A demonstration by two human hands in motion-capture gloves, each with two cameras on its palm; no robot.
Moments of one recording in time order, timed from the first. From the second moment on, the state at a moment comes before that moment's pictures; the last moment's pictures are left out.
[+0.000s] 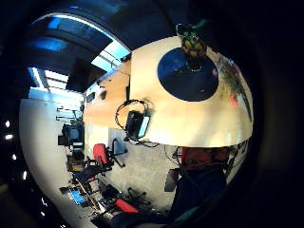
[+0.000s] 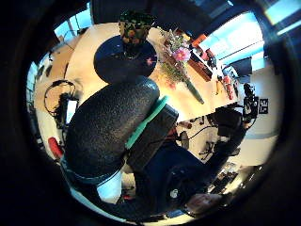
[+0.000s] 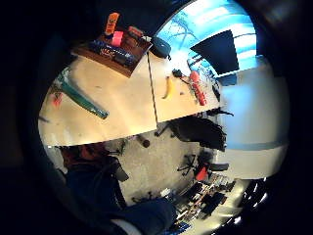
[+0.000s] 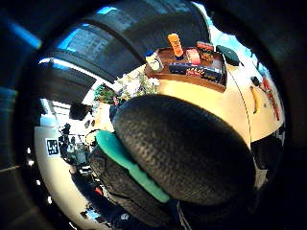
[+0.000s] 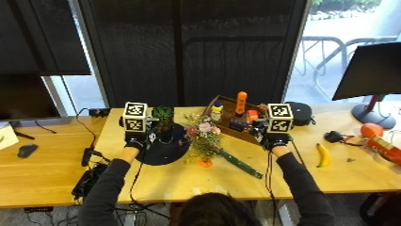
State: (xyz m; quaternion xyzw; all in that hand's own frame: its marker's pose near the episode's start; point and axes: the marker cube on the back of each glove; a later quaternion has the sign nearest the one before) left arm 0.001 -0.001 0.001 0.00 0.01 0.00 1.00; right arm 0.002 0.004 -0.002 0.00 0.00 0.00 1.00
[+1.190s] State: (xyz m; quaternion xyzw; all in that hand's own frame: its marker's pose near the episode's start) left arm 0.047 0.004 0.015 0.02 0.00 0.09 1.00; right arm 0.008 -0.020 0.059 -0.22 -0.12 0.14 0.96
